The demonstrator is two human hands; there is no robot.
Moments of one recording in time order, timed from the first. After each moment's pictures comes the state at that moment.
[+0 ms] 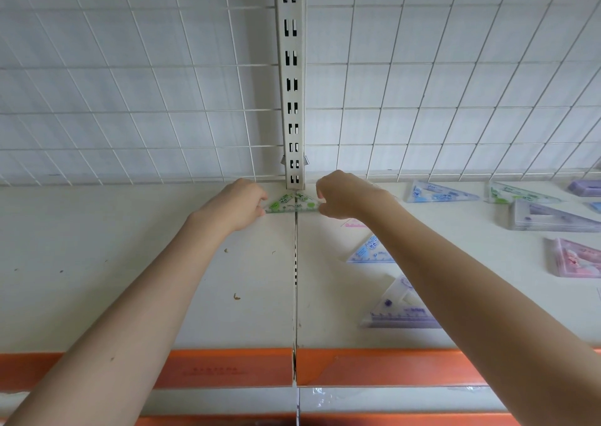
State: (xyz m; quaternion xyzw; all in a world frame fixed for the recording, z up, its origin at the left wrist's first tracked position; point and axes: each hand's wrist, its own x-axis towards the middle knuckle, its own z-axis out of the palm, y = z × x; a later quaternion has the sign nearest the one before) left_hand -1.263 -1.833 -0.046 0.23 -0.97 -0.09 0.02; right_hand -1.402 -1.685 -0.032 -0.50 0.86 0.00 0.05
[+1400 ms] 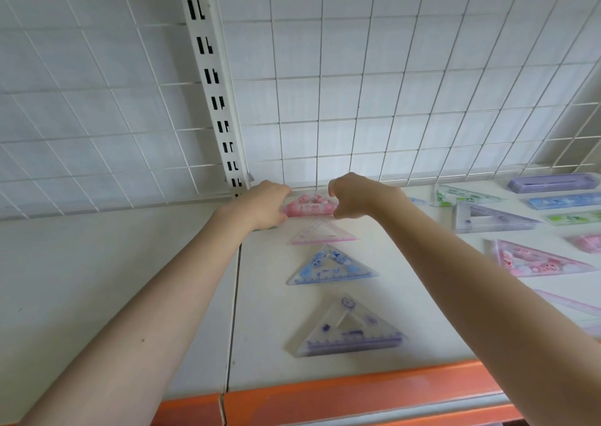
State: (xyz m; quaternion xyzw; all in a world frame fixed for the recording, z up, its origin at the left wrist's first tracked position) left_hand -1.368 -1.761 -0.031 0.14 -0.99 -0.09 -0.04; right_hand -1.481 -1.613 -0.020 -0.43 0.90 0.00 0.10
